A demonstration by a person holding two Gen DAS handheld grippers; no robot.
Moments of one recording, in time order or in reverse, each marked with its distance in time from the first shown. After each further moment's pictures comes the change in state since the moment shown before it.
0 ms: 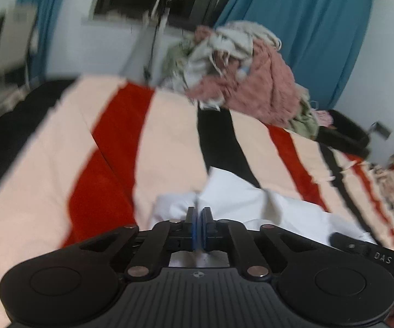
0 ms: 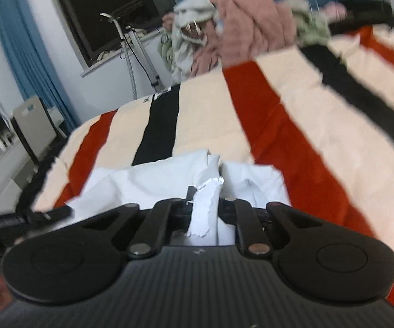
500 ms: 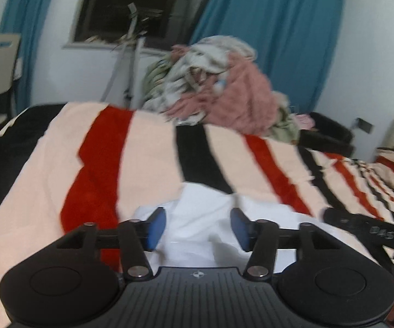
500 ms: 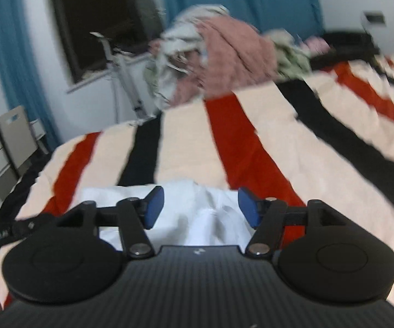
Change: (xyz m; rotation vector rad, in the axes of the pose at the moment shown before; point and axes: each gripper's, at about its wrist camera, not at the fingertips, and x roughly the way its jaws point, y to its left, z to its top) left arm -0.051 -0.029 -0.006 0.069 -0.075 -0.114; right arm -0.041 0.011 0.003 -0.045 -0.138 -0.040
